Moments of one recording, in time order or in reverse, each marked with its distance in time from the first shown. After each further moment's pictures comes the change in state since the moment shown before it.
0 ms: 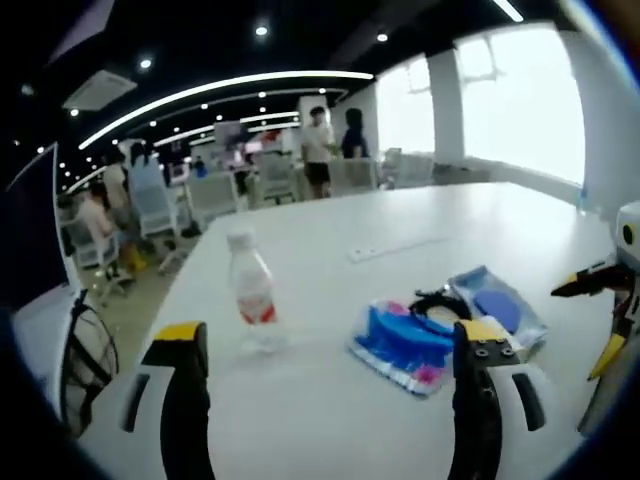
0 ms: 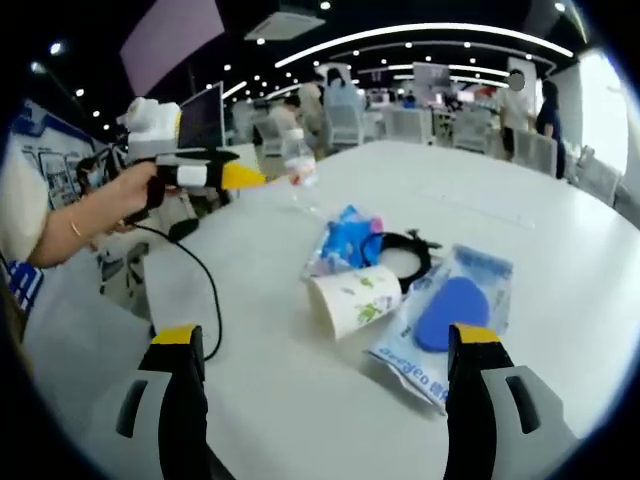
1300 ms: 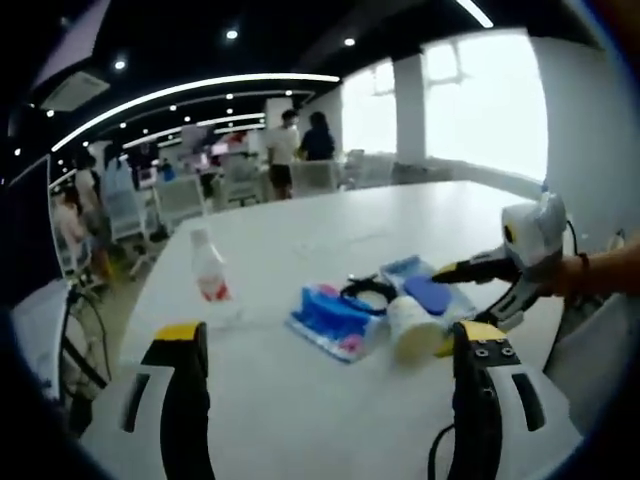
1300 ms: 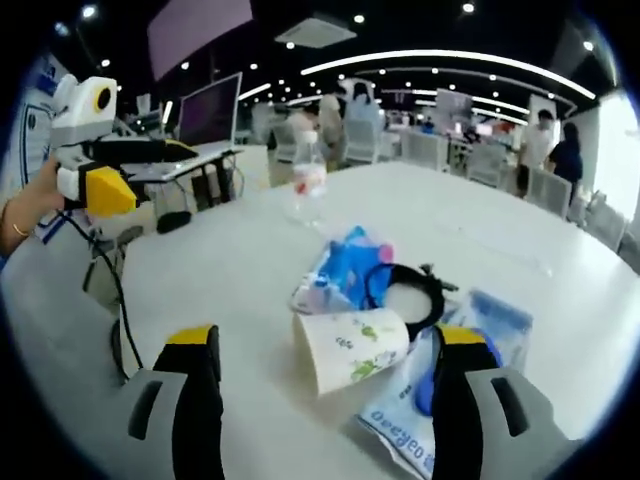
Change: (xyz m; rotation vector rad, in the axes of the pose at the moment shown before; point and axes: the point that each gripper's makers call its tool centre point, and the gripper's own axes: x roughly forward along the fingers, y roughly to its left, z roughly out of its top) left arm -0.066 -0.058 -0.009 0.015 -0.004 -0.145; right arm 0.059 -0.007 0.018 -0.150 -0.056 0.004
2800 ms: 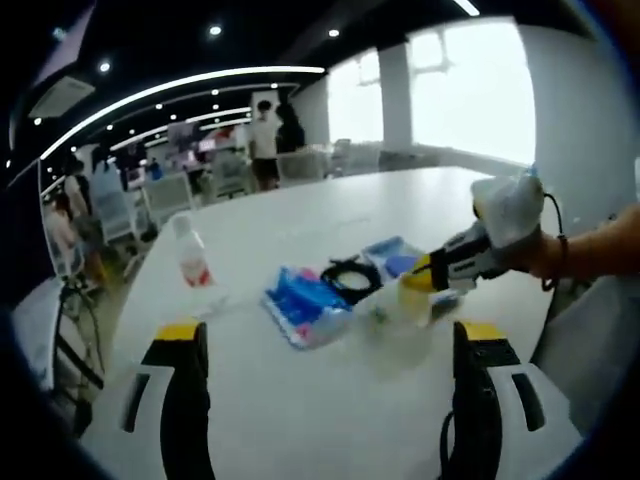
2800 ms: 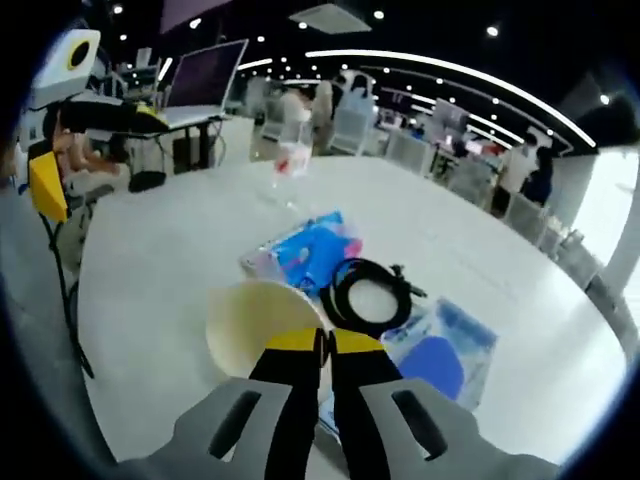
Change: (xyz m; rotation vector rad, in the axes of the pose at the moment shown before) left arm -0.005 -0.025 -0.022 0.046 0.040 -0.044; right arm 0.001 -0.023 -0.004 -0.156 0.059 -0.142
